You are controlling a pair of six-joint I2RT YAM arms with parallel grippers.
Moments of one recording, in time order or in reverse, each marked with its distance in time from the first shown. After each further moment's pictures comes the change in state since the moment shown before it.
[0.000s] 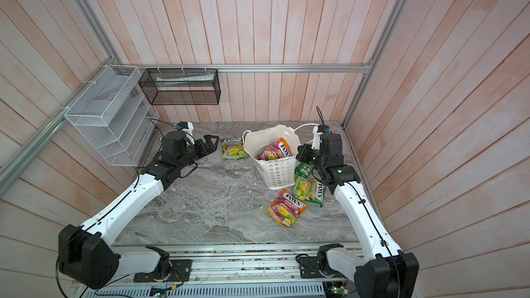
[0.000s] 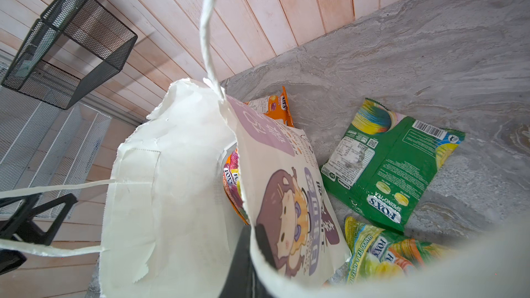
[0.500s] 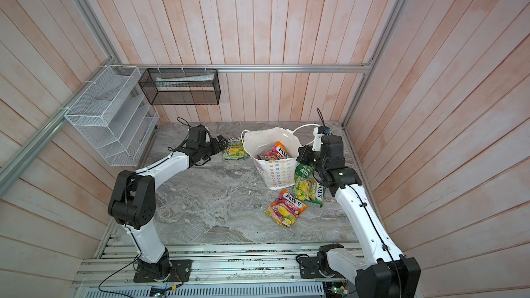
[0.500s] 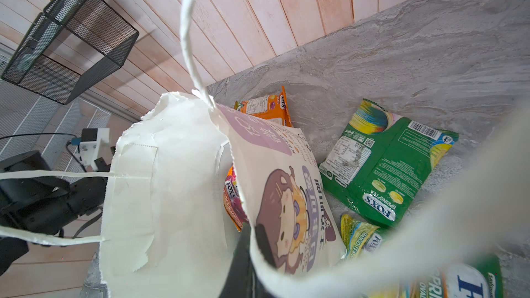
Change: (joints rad) left arm 0.080 0.528 0.264 0.031 0.067 0.039; right arm -0.002 -0.034 -0.018 -0.012 0.000 -0.019
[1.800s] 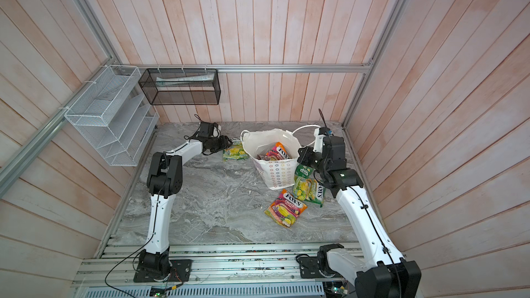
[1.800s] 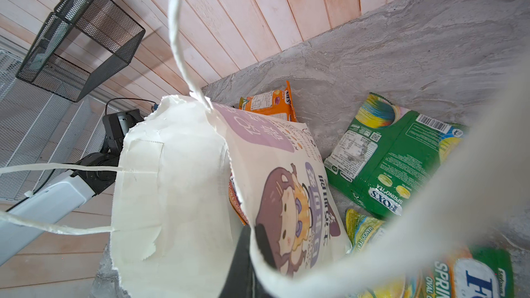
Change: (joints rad) left arm 0.047 0.513 0.521 -0.156 0.186 0.186; right arm -0.018 -0.013 -0.011 -0.003 -0.048 0.016
